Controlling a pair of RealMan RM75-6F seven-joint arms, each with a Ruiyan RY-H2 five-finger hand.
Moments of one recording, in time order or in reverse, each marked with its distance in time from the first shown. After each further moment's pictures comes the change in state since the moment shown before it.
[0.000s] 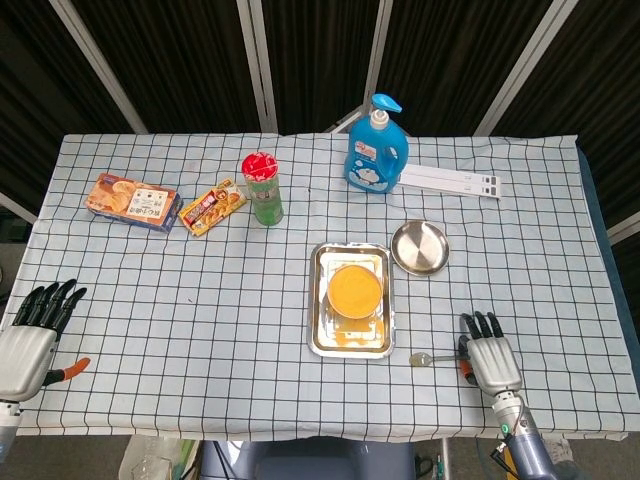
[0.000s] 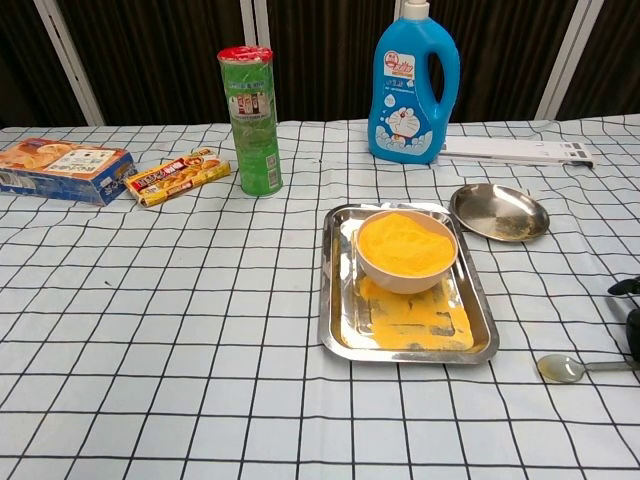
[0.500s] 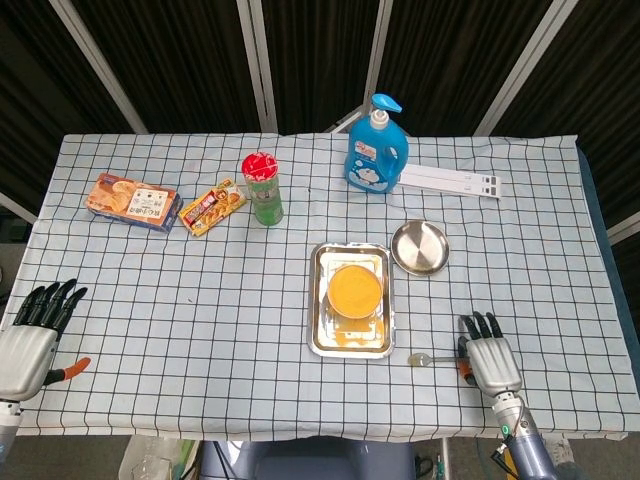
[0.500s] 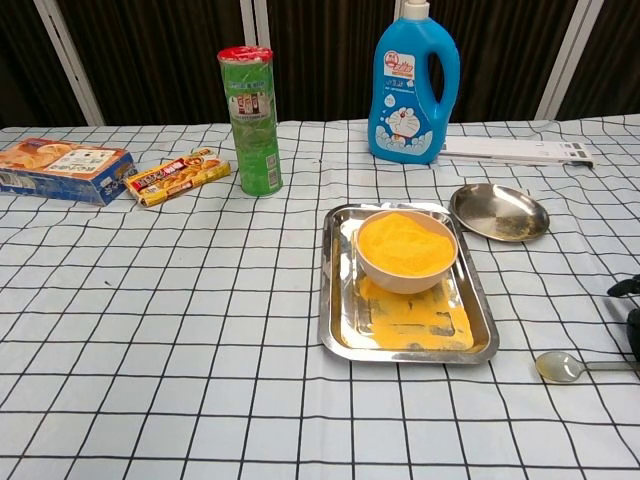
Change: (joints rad) left arm -0.001 -0.001 -0.001 0.000 -0.001 -0.004 0.004; right arm 0.002 0.019 -0.002 -0.033 -0.002 0.011 0.000
